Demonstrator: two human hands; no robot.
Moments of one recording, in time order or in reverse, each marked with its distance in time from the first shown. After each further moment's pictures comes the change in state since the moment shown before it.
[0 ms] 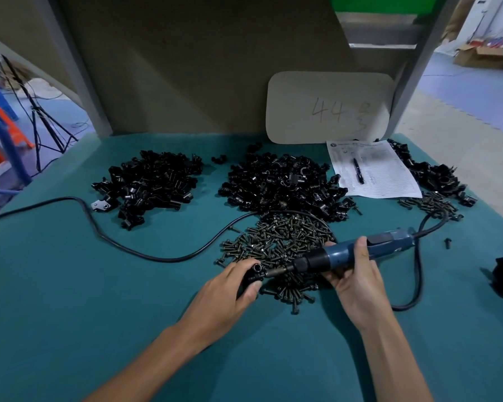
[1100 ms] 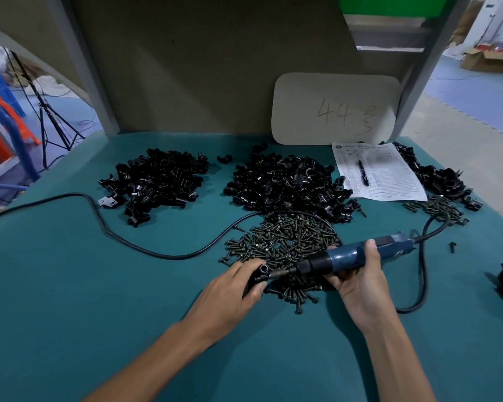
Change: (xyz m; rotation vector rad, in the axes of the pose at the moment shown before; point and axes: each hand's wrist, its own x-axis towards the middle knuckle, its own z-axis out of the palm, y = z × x) left_hand -0.002 0.003 -0.001 0.084 0.031 0.049; right_hand -0.001 -0.001 0.003 -0.006 0.038 0.066
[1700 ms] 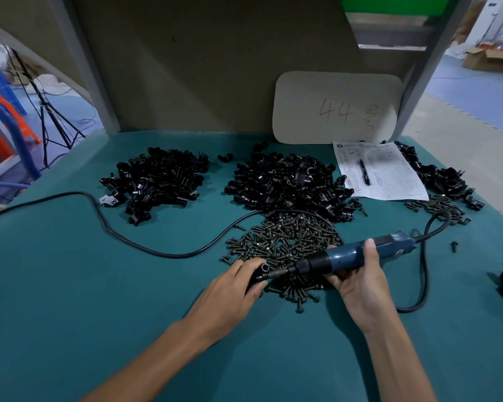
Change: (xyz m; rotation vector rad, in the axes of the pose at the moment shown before) left_hand 0.000 0.005 -0.003 -0.006 -0.030 -0.005; right_hand -0.003 0.000 0.002 0.001 0.010 0.013
